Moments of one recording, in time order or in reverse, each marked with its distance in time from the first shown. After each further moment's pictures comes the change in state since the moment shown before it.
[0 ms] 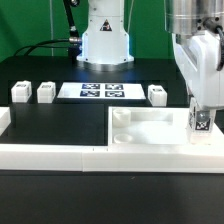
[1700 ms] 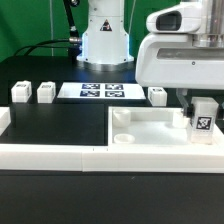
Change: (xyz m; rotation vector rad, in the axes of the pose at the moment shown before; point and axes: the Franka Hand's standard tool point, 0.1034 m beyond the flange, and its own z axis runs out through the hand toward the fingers) arm -0.006 -0.003 0.007 0.022 0.130 -1.264
